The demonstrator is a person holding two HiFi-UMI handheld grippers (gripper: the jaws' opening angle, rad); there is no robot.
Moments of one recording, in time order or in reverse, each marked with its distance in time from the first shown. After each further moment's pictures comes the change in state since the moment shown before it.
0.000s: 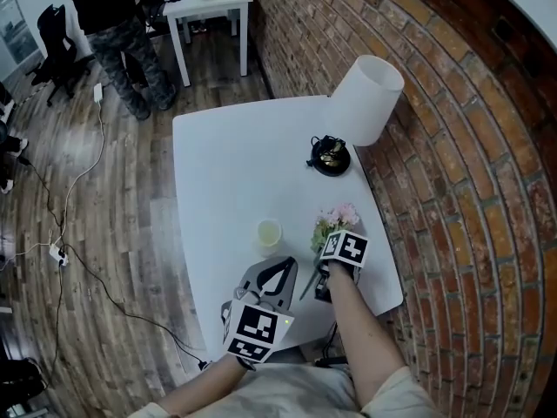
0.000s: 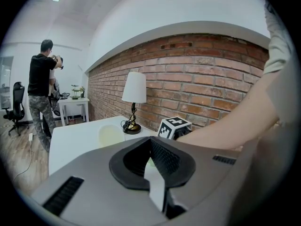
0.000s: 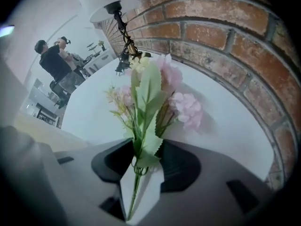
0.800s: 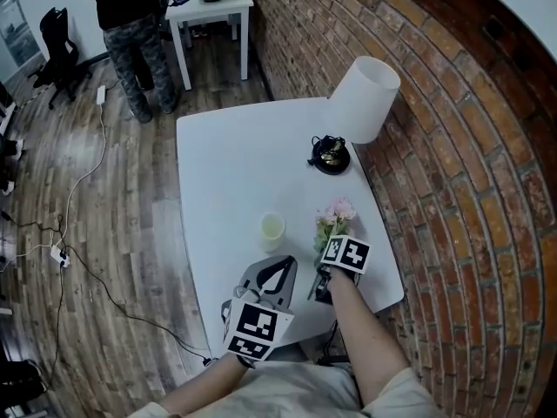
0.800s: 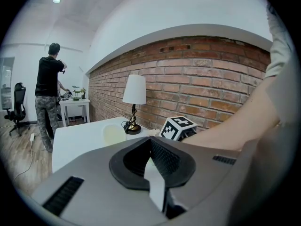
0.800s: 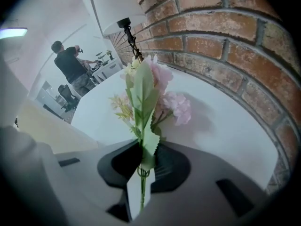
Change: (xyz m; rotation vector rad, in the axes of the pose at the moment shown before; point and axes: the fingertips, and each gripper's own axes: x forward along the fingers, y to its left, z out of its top) left arm -0.017 -0.003 -0.001 0.002 -0.011 0.007; right arm -0.019 0.013 -0.001 -0.026 -0.119 0.064
